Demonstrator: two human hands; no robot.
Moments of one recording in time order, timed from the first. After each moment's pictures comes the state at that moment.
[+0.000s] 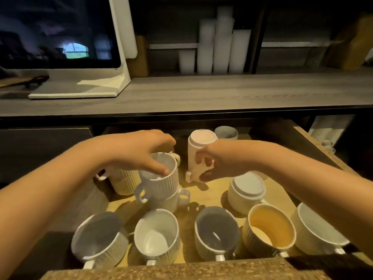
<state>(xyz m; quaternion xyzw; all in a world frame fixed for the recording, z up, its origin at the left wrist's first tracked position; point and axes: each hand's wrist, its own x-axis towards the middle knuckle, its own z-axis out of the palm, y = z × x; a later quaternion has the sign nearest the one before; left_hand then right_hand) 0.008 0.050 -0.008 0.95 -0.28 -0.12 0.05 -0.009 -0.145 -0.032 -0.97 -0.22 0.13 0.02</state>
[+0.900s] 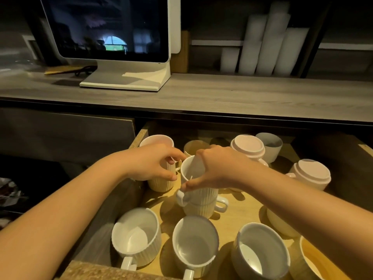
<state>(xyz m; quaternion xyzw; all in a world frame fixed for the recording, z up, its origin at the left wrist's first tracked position) 0.020 0.119 -0.050 0.95 -0.23 -0.13 0.18 0.015 -0.051 -0.059 -0.98 -0.19 0.04 0.06</state>
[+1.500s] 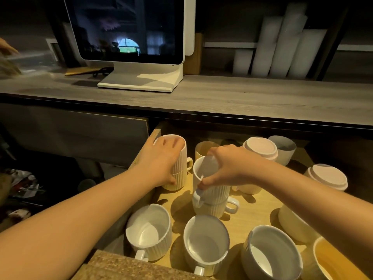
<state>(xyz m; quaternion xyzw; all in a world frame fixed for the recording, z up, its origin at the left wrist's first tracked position) 0.040 0.127 -0.098 0.98 -0.13 0.08 -0.13 0.019 -0.053 -0.054 -0.97 -0.20 0.07 0.11</state>
